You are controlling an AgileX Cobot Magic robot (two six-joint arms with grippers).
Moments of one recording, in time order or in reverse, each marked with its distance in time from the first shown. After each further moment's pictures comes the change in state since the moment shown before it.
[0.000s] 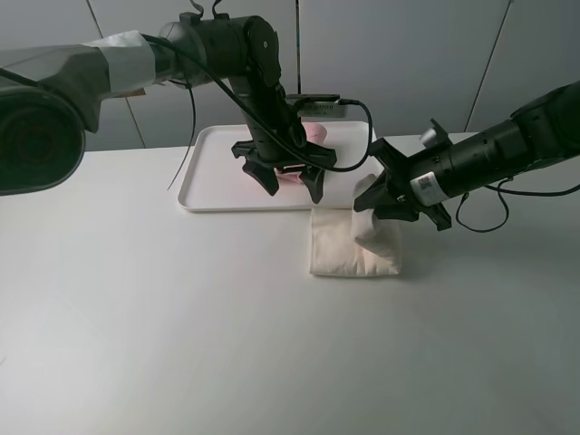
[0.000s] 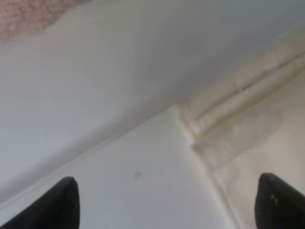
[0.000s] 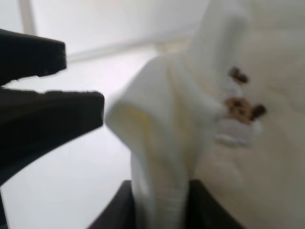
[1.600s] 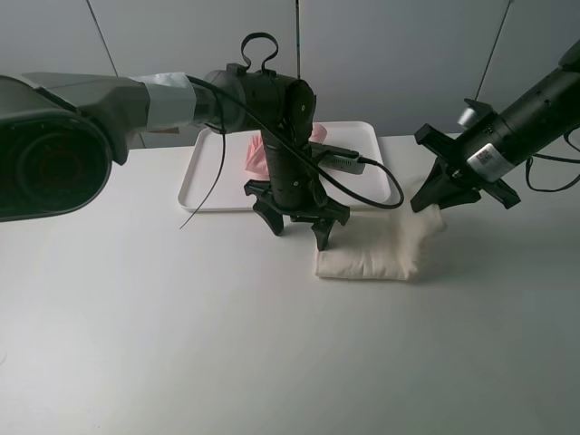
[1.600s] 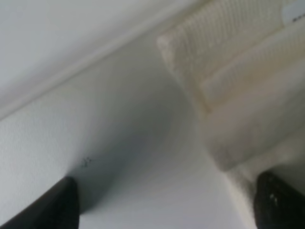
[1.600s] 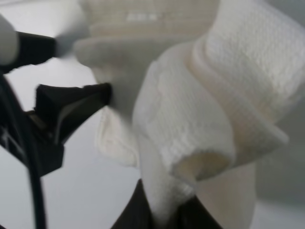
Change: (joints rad) left arm -0.120 0.022 0.164 0.142 -0.091 -0.121; right arm -0.125 -0.067 -0.173 -0.590 0.232 0.397
